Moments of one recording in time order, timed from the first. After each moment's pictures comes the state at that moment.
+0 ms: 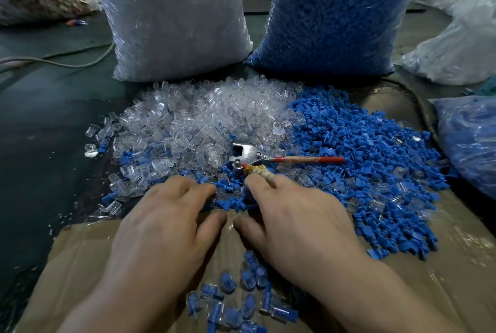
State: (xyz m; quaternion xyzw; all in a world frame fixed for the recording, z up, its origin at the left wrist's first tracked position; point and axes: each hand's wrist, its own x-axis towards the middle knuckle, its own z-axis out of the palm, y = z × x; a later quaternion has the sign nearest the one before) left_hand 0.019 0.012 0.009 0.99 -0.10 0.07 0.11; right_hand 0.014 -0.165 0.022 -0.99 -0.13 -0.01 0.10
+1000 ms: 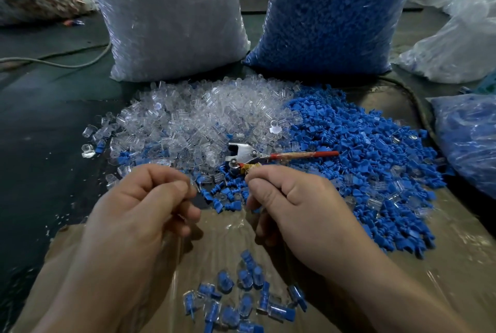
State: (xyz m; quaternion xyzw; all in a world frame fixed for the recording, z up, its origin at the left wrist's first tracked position) left_hand 0.024 0.024 -0.002 0.68 0.06 0.03 0.73; right_hand 0.019 -0.182 0.016 -0.85 -0.07 0.03 0.52
